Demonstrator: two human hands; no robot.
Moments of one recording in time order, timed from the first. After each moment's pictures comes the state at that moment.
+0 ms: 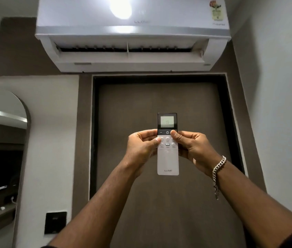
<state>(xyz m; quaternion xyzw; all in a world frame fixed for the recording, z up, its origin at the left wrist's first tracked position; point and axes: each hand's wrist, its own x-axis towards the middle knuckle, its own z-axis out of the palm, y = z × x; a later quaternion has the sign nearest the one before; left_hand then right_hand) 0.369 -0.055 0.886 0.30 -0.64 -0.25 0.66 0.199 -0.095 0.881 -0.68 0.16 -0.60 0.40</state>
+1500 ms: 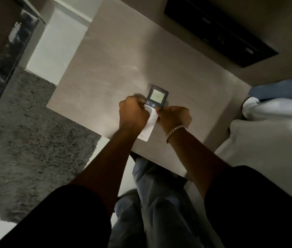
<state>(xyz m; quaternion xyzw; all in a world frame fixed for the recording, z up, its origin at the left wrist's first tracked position) -0.047 0.001 -0.040 0.50 -0.75 -0.44 -0.03 -0.116 0.084 -0.058 0.03 0.92 -0.22 0.33</state>
